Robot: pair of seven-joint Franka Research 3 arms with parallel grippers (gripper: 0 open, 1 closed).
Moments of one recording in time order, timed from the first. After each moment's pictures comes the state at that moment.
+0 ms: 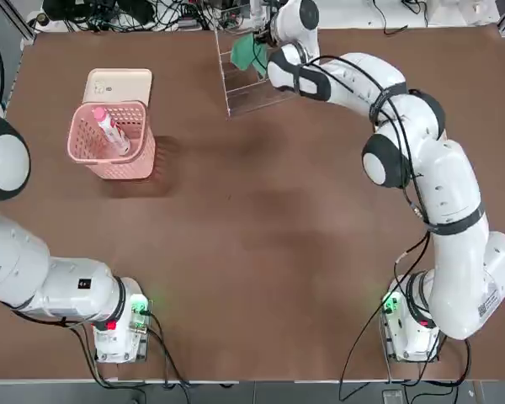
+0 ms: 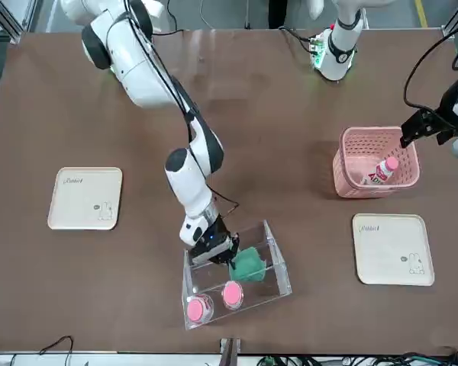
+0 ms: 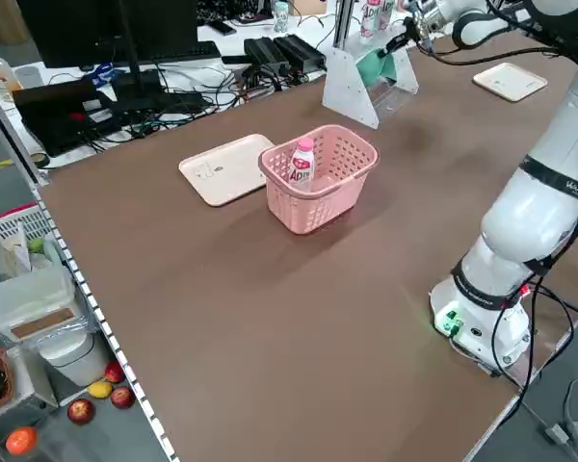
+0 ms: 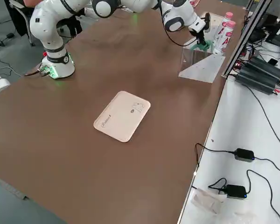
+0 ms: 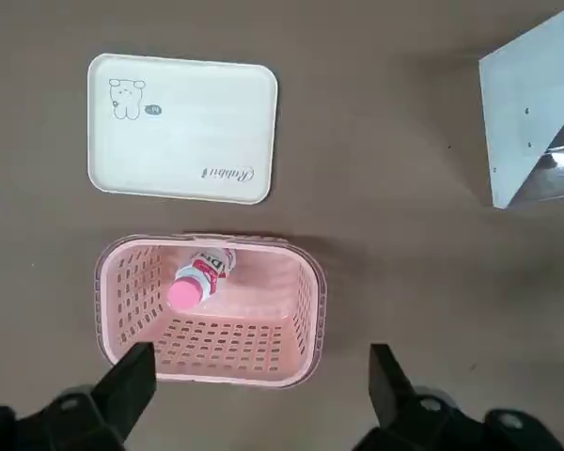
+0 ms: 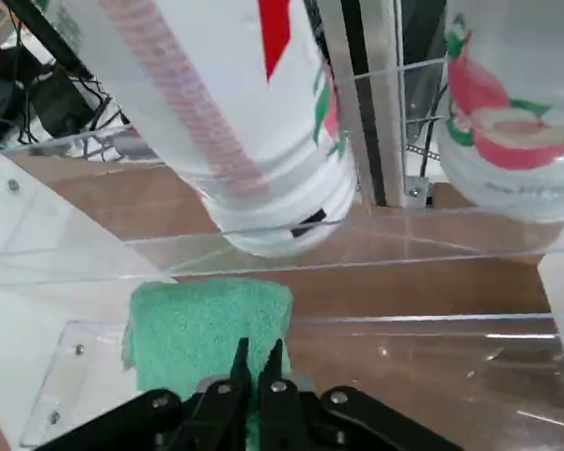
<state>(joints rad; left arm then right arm) -0.04 0.09 -0.06 -1.39 0.02 1.49 -0.14 0.61 1.00 -0.03 -1.07 0.16 2.81 0.24</state>
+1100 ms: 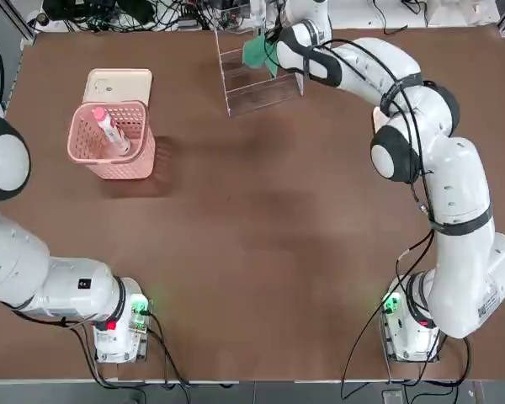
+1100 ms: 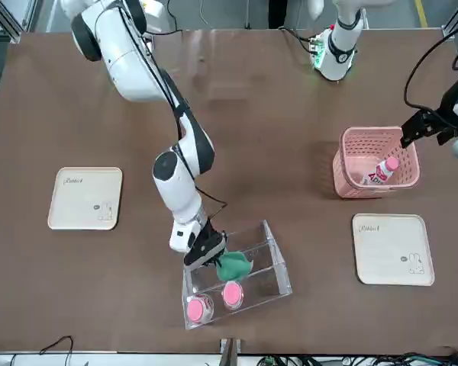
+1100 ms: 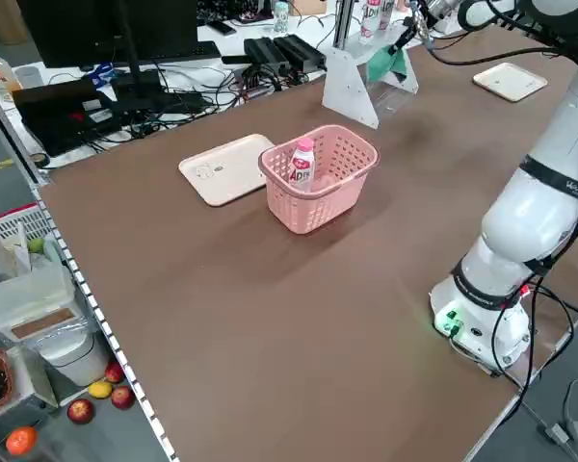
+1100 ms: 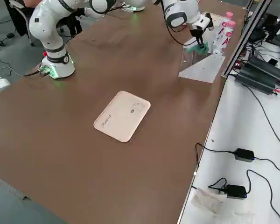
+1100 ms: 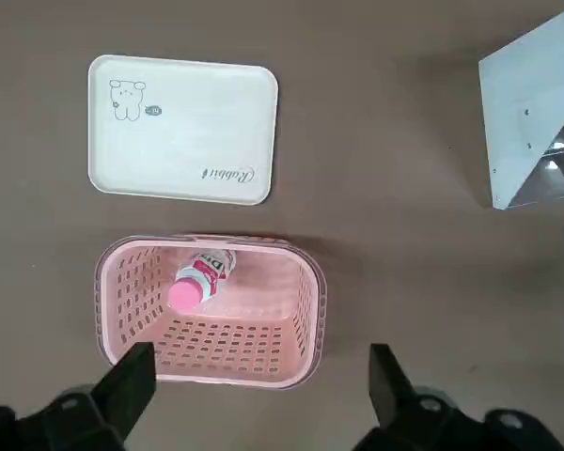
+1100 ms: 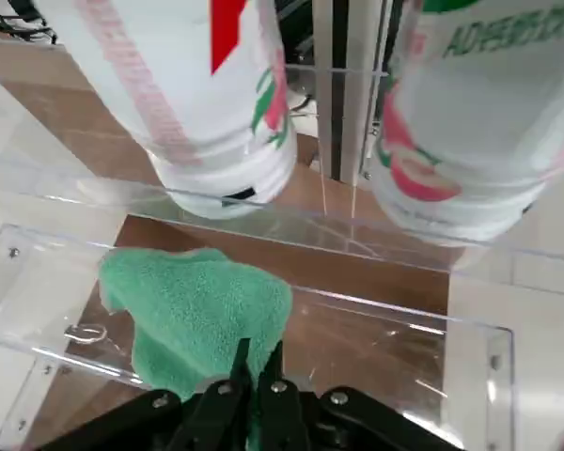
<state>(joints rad) -0.04 0.10 -0.06 -1.39 0.02 1.49 -0.14 0.58 0.92 -0.06 -1.09 0.16 2.57 -0.03</state>
